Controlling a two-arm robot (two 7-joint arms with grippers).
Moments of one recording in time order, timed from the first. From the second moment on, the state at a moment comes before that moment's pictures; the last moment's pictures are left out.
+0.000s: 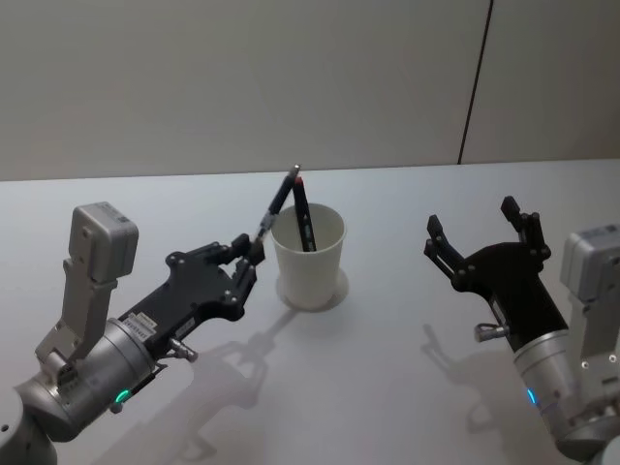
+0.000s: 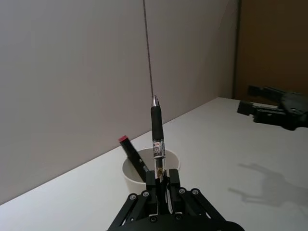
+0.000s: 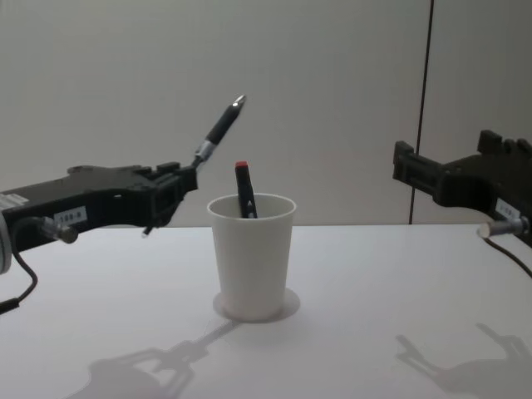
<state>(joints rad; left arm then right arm) -0.14 0.40 0.18 -1.65 -0.36 0.01 -0.48 0.11 0.22 -0.37 -1.64 0.12 -0.20 -0.11</state>
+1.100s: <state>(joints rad) -0.31 0.39 0.19 -1.40 -0.55 -0.12 -1.05 0.11 0.22 -0.37 -1.64 0.12 -0.20 -0.11</state>
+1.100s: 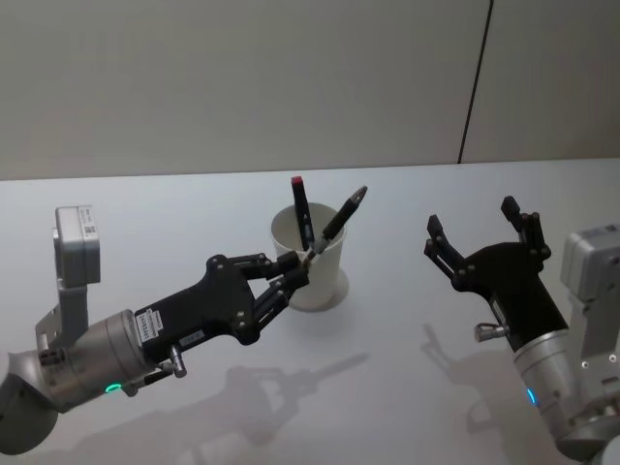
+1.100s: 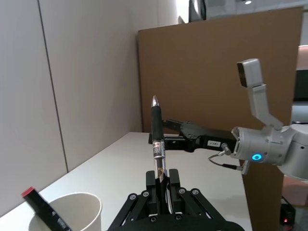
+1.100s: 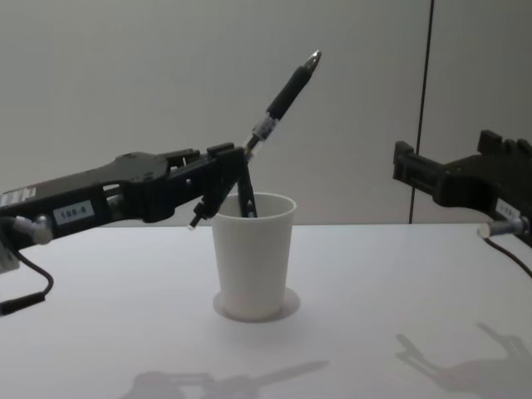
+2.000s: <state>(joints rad) -0.35 0.38 0.20 -1.34 -0.59 -0.15 -1.16 0.11 0.24 -0.36 -1.63 0.18 -0.24 0.04</state>
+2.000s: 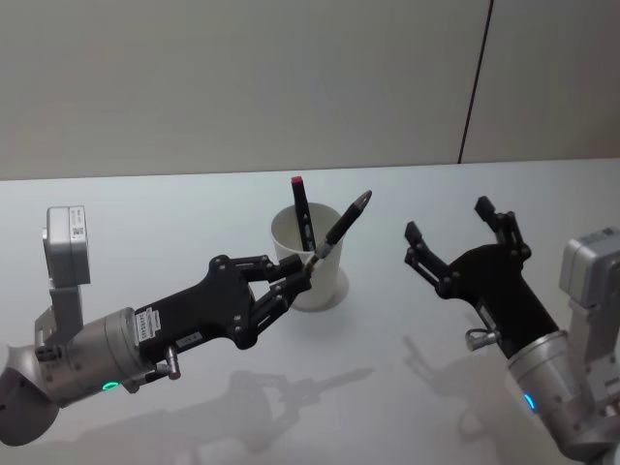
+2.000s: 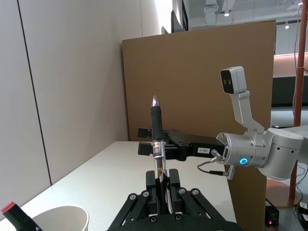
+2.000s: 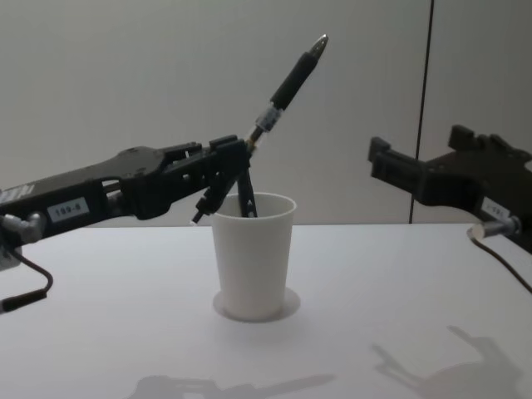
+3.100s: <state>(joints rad) -0.35 0.38 0.20 -1.34 -0.60 -0.15 -1.17 0.15 0.25 -0.36 -1.58 0.48 -0.28 0.57</state>
